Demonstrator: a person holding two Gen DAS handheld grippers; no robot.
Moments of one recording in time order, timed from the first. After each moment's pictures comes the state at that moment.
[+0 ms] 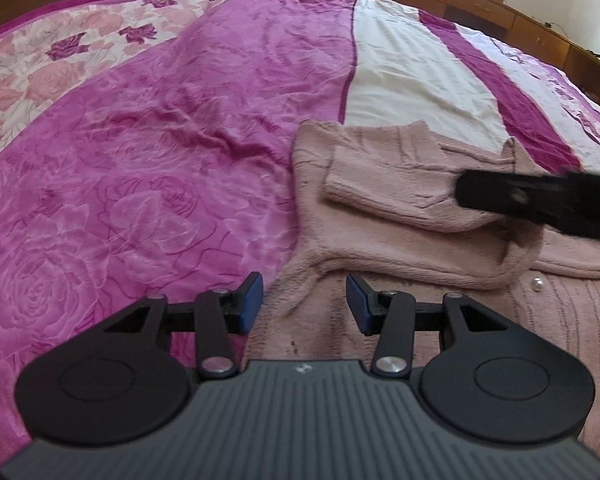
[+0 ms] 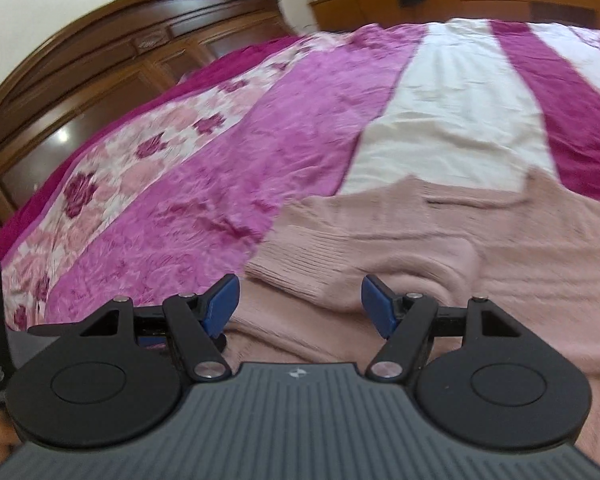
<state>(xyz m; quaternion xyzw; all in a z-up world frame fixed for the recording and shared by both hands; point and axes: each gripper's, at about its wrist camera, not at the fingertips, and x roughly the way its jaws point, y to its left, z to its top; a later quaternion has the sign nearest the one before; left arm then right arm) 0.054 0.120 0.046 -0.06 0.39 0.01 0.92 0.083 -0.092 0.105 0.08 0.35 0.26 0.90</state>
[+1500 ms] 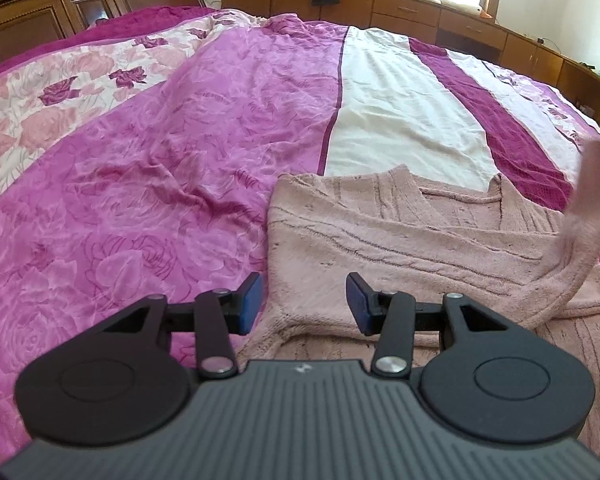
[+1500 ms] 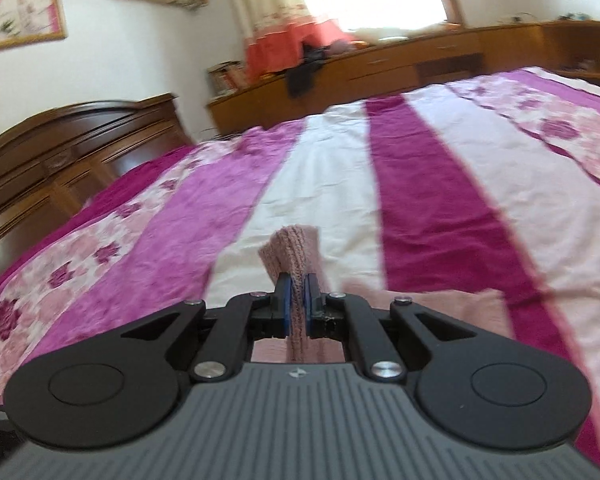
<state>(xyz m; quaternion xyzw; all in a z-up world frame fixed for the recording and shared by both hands) 0.071 0.094 0.072 -0.04 0.35 0.01 0.94 0.081 -0.286 0.142 0.17 0.23 0.07 0.96</state>
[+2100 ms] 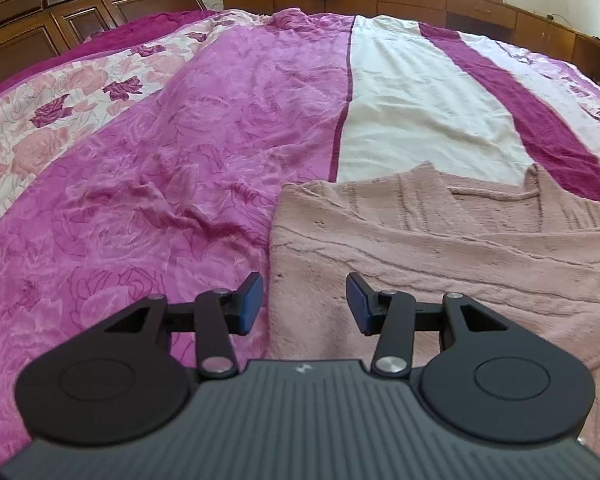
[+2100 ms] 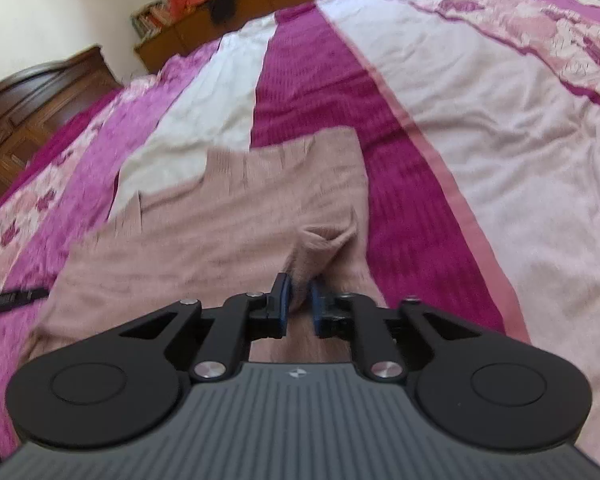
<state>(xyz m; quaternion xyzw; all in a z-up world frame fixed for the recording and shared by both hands) 0.122 0.085 0.052 0.01 0.36 0.04 0.93 0.024 -0.361 0.043 0.19 0.37 0.03 0.91</state>
